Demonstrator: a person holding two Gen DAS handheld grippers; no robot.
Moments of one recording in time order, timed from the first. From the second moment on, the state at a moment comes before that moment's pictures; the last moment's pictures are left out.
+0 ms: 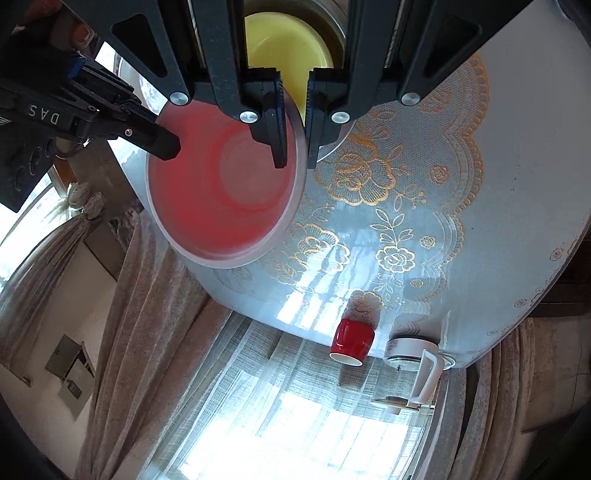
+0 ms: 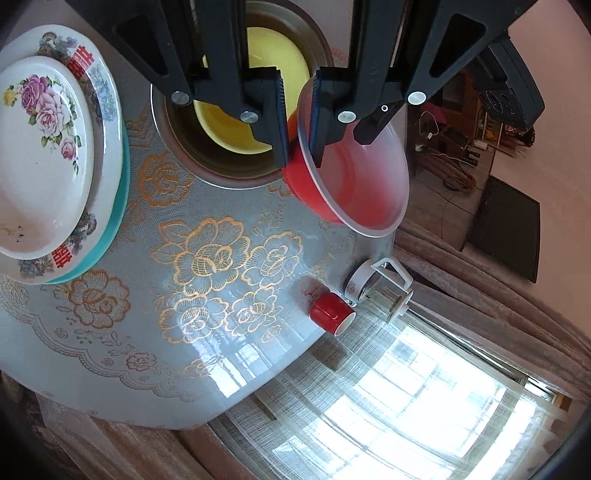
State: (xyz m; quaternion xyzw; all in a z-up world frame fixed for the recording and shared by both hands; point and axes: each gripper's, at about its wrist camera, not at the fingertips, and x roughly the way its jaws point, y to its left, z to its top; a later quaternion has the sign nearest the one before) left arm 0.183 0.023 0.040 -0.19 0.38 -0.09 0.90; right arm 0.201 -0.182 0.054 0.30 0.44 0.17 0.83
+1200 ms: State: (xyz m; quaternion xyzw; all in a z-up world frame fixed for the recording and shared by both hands) left arm 0.155 0.004 -0.002 -0.13 0.43 -0.07 0.89; right arm 0.159 -0.202 -0.008 0.35 0.48 0.13 0.79
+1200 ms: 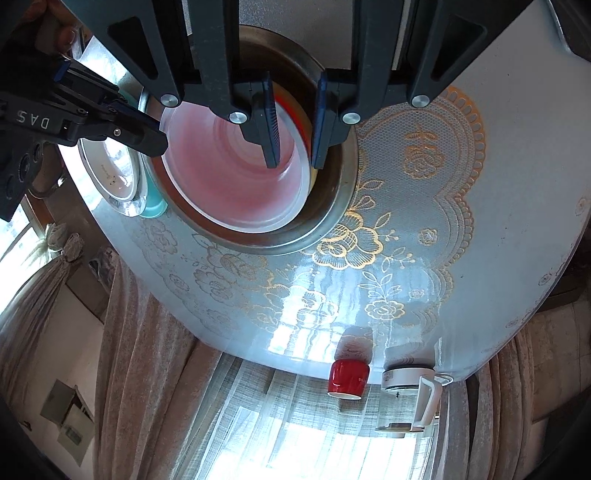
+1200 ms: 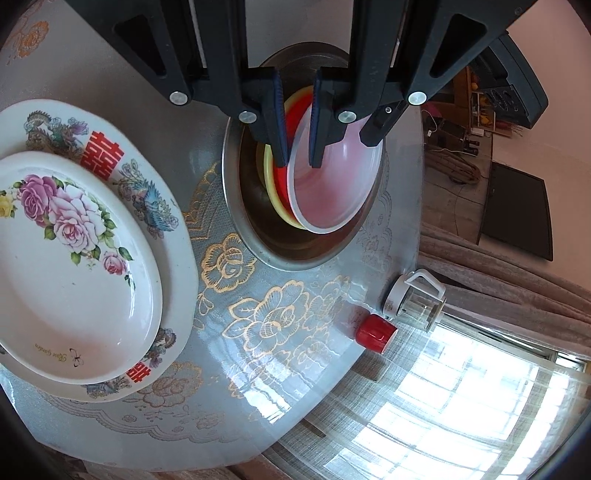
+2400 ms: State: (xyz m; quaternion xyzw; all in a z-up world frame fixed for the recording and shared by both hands) left arm 0.141 0.049 0.011 -0.17 0.38 -0.02 0.91; right arm 0.126 -0.214 0.021 0.27 0.43 0.09 0.86
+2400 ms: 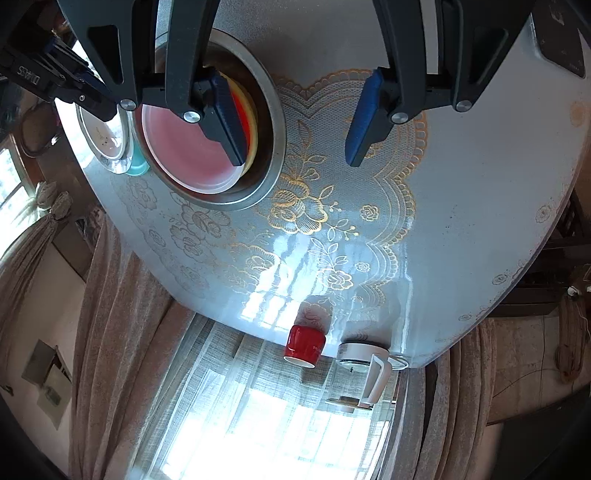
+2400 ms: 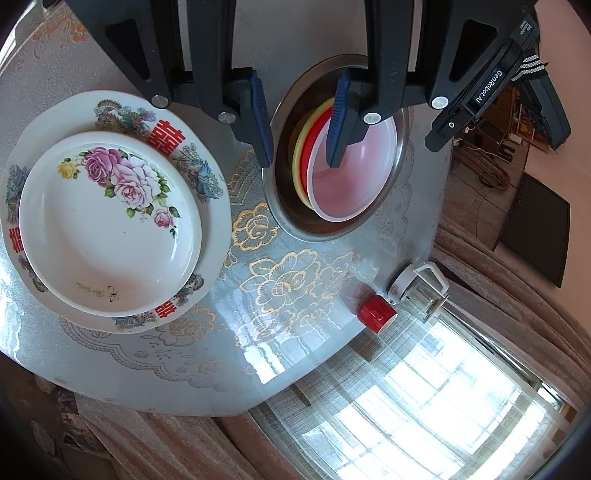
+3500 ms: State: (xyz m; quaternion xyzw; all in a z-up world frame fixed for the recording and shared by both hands) left arm 0.141 0.059 -0.012 -0.19 0.41 -0.06 0.89; right arm 0.114 -0.200 -0.003 0.25 0.46 0.07 0.85
